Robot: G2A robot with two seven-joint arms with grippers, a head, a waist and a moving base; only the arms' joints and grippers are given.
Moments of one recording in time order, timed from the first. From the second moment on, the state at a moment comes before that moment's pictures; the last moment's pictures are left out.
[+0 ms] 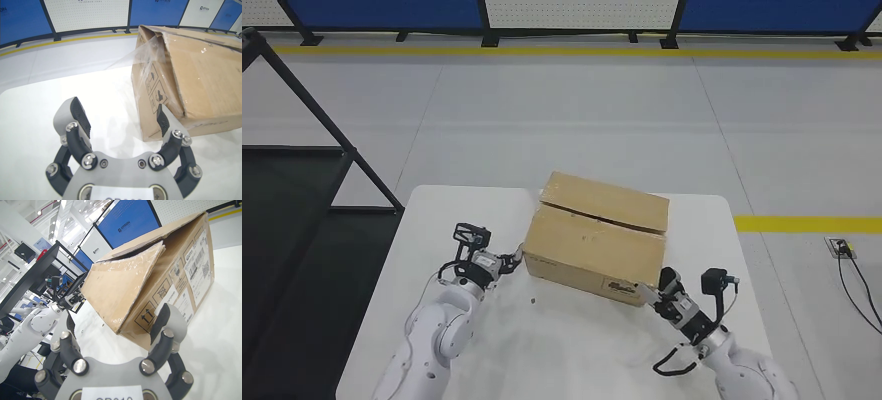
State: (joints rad) left arm 1.02 -1.29 -1.31 -1.38 1.24 -0.20 -0.11; right arm -1.31 -1.26 1.45 -1.58 -0.61 -0.55 0.21
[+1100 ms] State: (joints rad) left arm 0.97 -1.30 -1.28 -1.35 1.28 -0.08 -0.12; right arm -1.47 -1.22 1.58 -1.70 -0.63 -0.61 0.17
